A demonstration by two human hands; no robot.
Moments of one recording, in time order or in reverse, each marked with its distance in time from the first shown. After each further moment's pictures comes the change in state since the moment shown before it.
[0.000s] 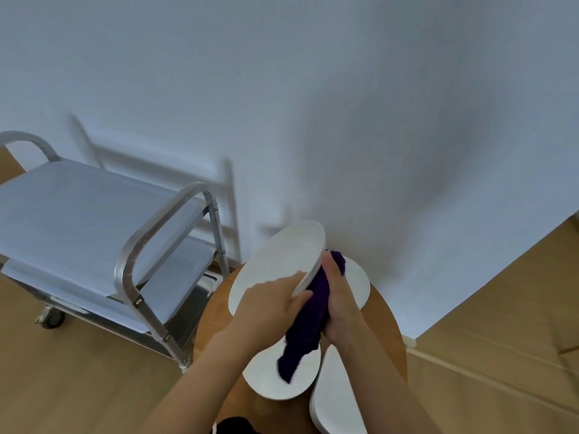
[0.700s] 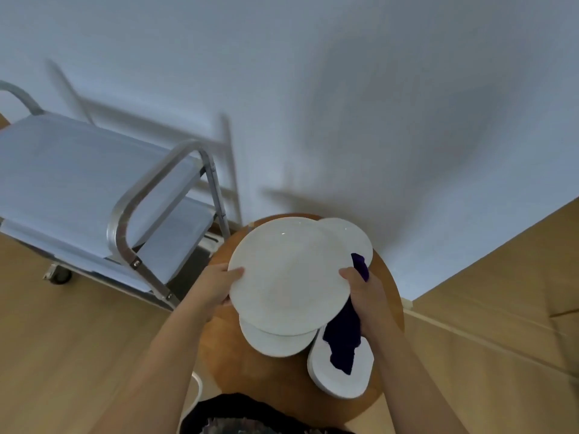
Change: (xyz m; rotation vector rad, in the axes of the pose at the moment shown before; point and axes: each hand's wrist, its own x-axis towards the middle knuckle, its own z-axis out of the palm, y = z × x) left_hand -0.005 -0.098 0.026 -0.763 -0.028 -0.906; right_hand 0.020 0.029 -0.085 -0.347 0.303 0.018
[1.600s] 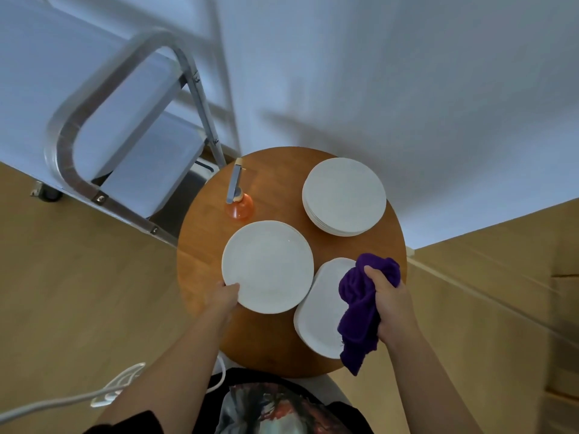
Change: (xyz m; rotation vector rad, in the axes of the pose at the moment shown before) left_hand 0.067 -0.142 0.091 -0.199 0.208 -0.407; right_hand 0.048 0.060 -0.060 -0.017 0.230 0.269
